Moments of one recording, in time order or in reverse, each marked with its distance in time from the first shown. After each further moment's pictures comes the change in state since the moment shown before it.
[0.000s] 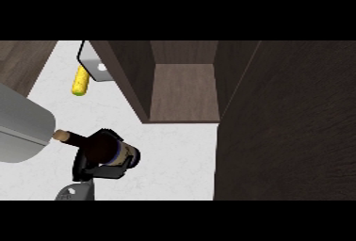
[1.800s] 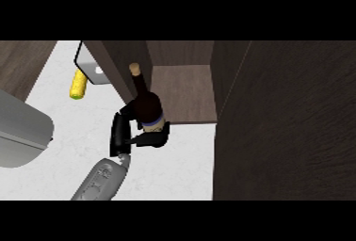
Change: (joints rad) left arm -0.191 0.042 -0.467 -0.133 -0.009 0.715 0.517; right arm -0.042 0.000 -0.081 0.022 -0.037 0.058 0.003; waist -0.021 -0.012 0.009
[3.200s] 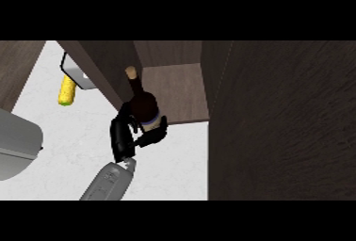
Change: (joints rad) left arm 0.016 -0.028 -0.023 0.022 -0.090 0.264 0.041; right arm 0.010 0.003 0.038 0.015 -0.028 0.054 -0.038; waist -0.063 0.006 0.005
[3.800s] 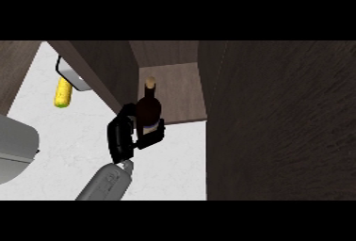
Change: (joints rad) left arm -0.017 0.053 -0.069 0.052 -0.125 0.080 0.023; right arm -0.005 -0.009 0.004 0.008 -0.010 0.023 -0.009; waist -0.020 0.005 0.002
